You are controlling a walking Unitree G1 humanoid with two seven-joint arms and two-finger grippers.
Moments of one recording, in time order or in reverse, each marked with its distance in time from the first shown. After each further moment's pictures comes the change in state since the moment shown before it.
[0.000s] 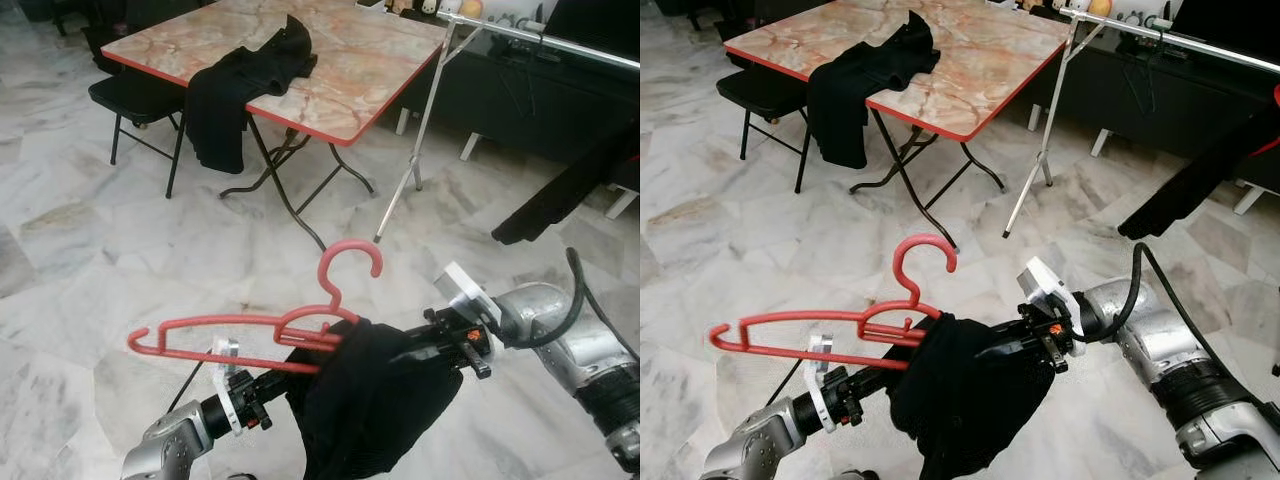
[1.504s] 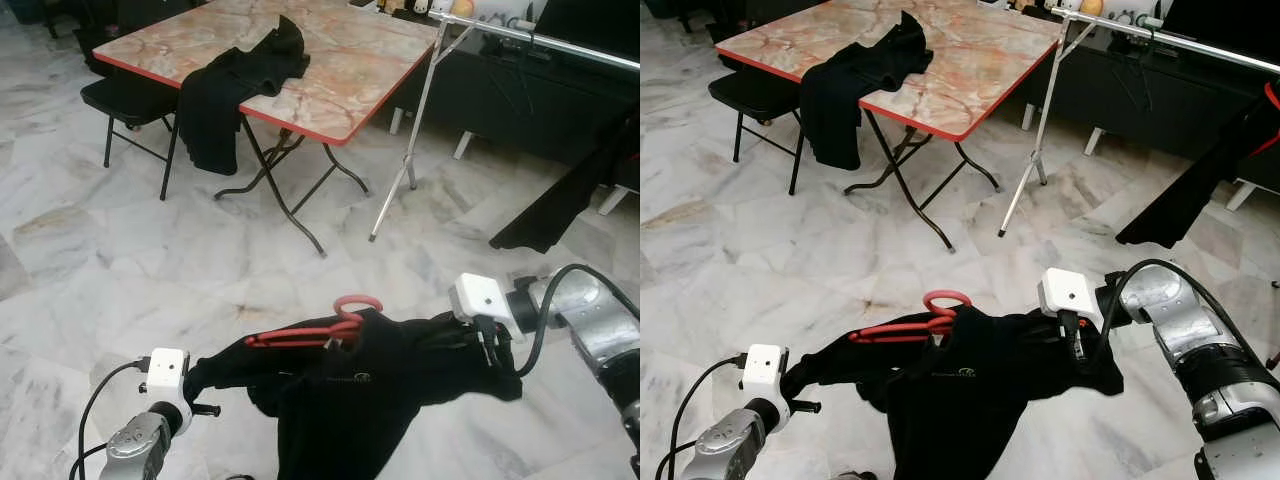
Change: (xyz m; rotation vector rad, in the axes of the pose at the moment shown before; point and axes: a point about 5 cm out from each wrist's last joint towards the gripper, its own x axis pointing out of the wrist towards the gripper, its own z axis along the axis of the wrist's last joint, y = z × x) left arm -0.051 0.059 0.005 0.417 0.113 0.866; right arm -0.047 -0.017 -0.013 -0.299 0.489 -0.296
